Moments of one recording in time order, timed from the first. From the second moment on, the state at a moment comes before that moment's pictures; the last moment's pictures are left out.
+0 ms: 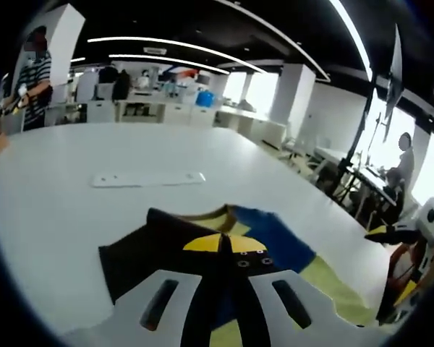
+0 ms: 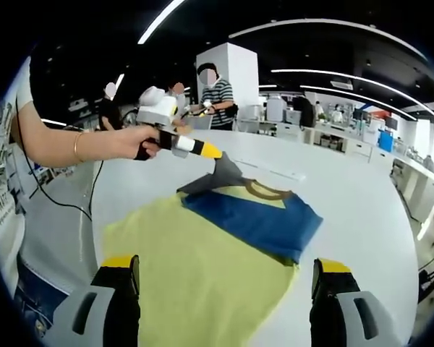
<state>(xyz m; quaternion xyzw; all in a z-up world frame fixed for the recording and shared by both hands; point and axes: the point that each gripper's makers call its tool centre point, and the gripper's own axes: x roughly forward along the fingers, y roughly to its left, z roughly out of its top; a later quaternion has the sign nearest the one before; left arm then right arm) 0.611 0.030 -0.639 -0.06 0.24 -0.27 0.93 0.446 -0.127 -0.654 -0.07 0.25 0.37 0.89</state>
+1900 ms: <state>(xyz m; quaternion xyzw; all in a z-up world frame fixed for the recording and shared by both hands) 0.601 0.019 -0.722 0.02 0.26 -0.28 0.92 0.449 -0.137 -0.666 -0.05 0.26 0.35 0.90</state>
